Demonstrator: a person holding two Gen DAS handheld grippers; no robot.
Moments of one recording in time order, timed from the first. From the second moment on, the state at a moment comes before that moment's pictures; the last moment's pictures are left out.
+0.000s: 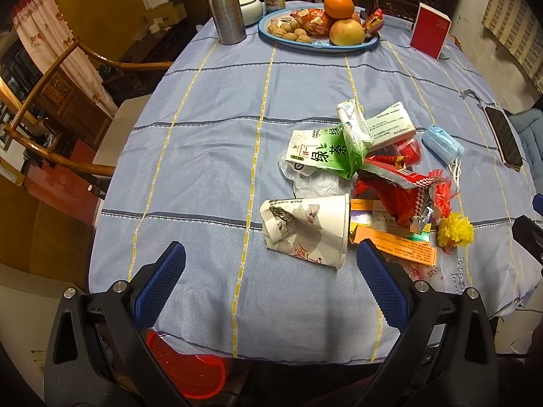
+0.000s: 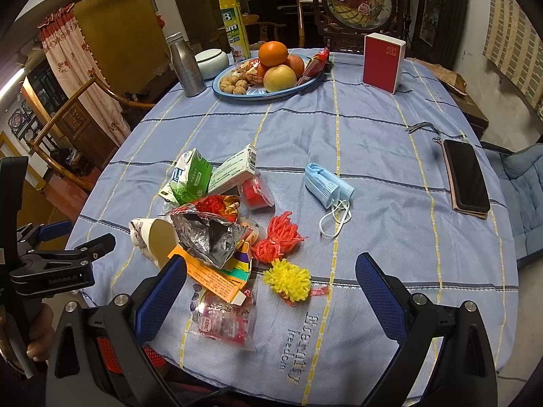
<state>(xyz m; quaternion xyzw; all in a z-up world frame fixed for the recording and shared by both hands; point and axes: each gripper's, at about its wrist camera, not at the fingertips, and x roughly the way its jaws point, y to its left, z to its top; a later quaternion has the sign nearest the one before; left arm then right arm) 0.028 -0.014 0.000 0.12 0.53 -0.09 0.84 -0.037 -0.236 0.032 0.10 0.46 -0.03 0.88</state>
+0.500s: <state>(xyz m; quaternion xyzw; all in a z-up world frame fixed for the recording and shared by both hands) 0.022 -0.014 -0.001 0.12 0.53 -0.10 0.83 -0.049 -0.238 0.037 0.10 0.46 -0.04 0.88</state>
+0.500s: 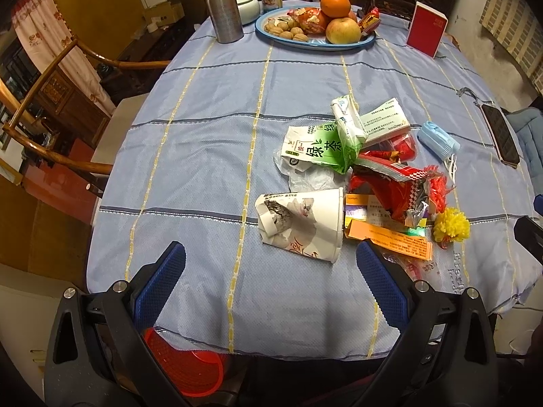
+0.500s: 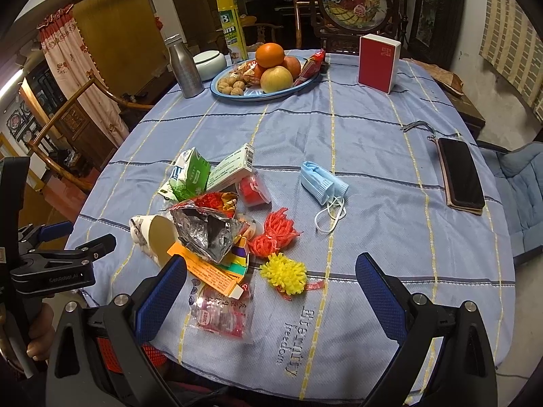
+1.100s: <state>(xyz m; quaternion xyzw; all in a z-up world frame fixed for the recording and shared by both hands) 0.015 -0.014 -0.001 0.11 0.54 -0.10 0.83 -0.063 -0.242 0.037 0.11 0.46 -0.05 0.88</state>
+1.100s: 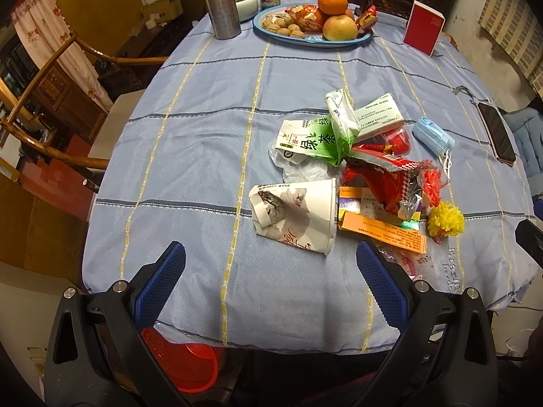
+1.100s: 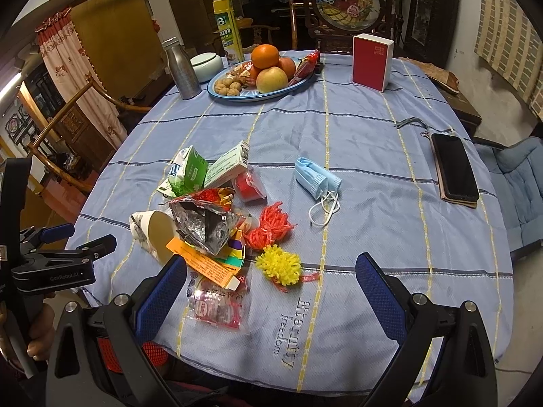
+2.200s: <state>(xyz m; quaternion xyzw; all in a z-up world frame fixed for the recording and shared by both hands) 0.070 0.013 -0.064 0.13 0.60 -0.11 0.78 -0.102 -0.261 0.015 0.17 0.48 -0.15 0.85</state>
